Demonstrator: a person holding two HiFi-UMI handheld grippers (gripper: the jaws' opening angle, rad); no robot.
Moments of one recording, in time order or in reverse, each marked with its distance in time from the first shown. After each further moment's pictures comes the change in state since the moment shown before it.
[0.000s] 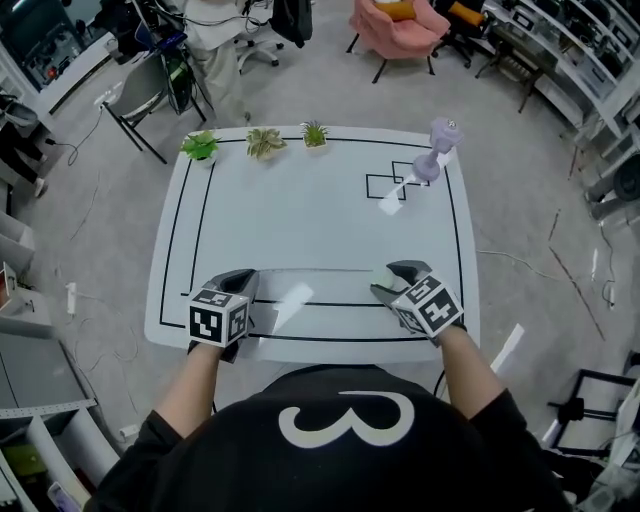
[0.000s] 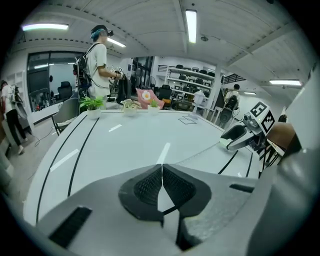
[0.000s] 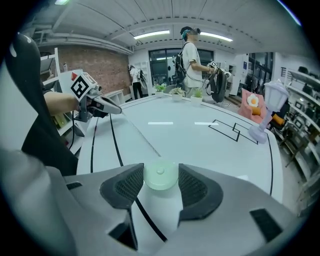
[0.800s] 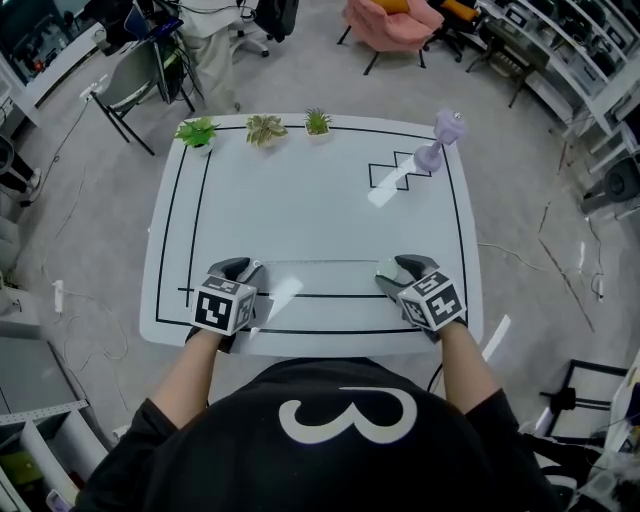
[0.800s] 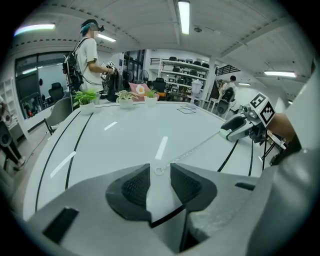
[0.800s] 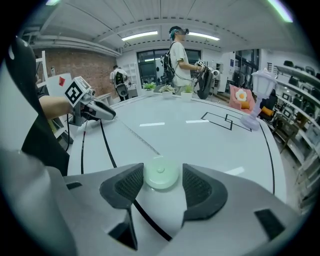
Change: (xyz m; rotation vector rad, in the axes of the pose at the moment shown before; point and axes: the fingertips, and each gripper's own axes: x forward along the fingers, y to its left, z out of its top) left arm 0.017 0.015 -0.021 0.082 0.078 -0.037; right arm 0.013 -0.001 -0.012 0.105 -0.013 -0.079
